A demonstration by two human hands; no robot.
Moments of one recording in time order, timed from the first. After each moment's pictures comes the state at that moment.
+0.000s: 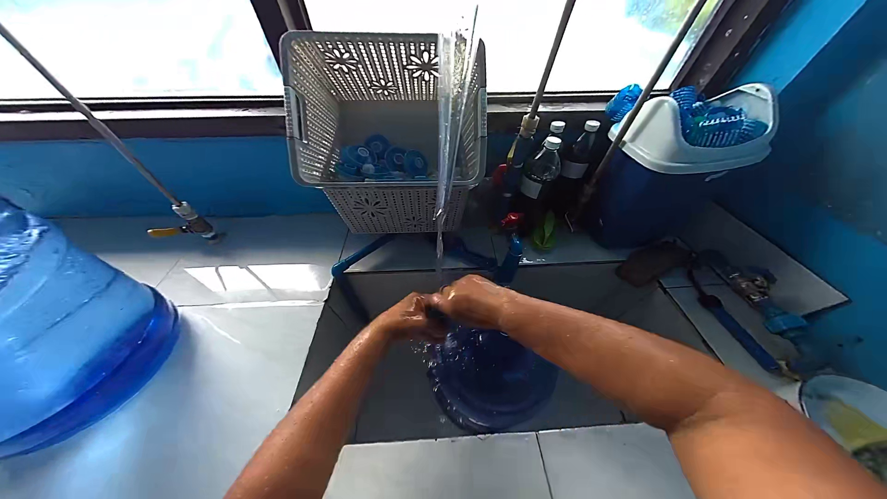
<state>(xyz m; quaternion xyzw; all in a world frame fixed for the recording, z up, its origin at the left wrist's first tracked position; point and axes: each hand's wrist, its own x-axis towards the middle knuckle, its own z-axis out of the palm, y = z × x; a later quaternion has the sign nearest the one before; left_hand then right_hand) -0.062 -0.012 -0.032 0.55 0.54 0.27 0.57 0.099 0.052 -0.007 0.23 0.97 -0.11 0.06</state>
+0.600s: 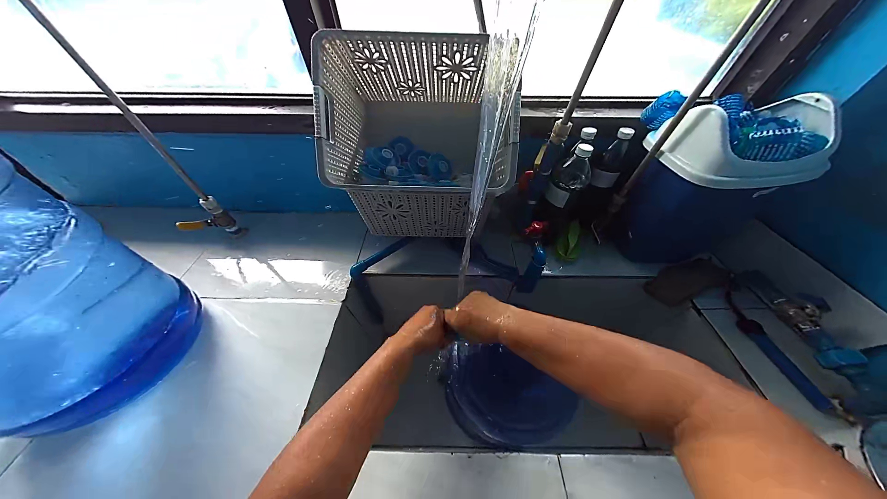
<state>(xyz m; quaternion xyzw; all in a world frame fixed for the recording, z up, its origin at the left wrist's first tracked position) -0.080 0.003 -0.063 0.57 0.63 0.22 0.48 0.068 0.059 -0.023 0.24 0.95 -0.16 0.10</state>
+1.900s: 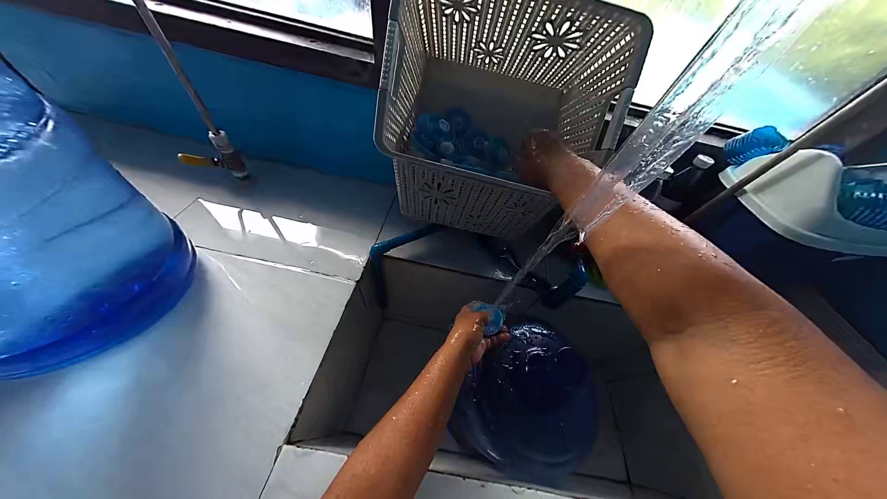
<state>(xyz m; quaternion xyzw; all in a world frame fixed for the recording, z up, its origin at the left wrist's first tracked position) -0.033 0.028 -0.107 0.05 0.49 0.55 0.68 0.002 0.219 0.107 0.52 0.85 -0.04 -0.03</state>
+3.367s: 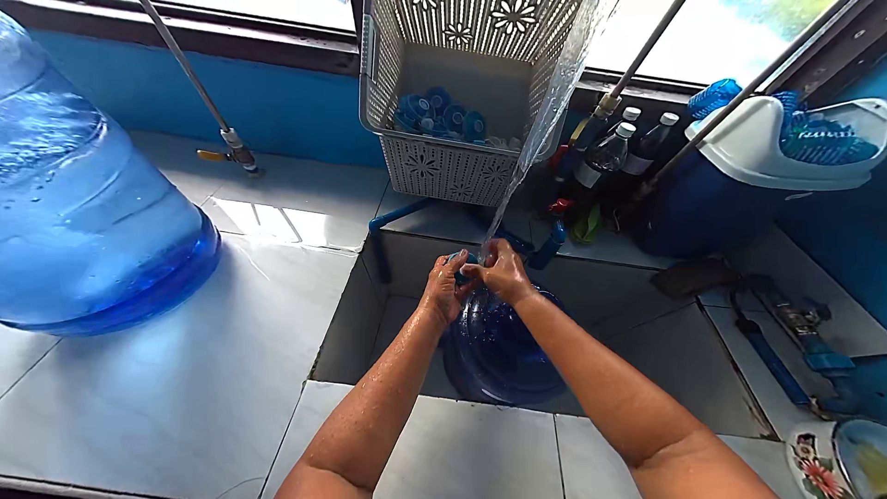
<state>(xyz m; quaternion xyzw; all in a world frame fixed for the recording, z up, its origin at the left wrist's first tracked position) -0.042 -0.022 -0.059 0.13 0.44 0.66 0.60 0.072 0.033 -0.041 0.49 0.70 -0.45 -0.24</state>
